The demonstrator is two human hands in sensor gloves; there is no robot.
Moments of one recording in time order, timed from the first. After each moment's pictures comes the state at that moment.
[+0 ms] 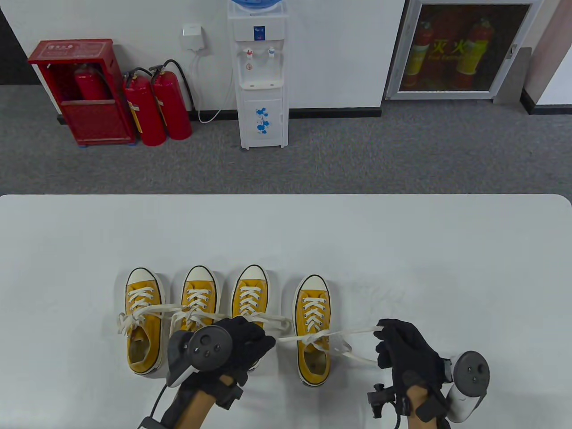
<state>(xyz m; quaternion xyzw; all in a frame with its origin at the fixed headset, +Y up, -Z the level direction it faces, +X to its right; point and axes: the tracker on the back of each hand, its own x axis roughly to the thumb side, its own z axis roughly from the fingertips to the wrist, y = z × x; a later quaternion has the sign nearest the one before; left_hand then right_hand) -0.173 -0.689 -0.269 0.08 -0.17 0.25 0.95 0.234 -0.728 -0.238 -0.04 -0.15 0.72 0.68</state>
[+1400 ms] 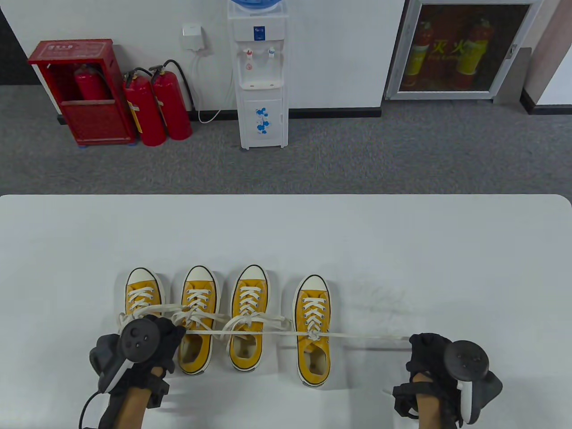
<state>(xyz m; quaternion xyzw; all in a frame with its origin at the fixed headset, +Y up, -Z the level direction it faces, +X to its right) -0.301 -0.719 -0.276 0.05 0.04 0.14 0.99 0.276 -0.756 -0.238 -0.31 -0.10 0.89 0.33</state>
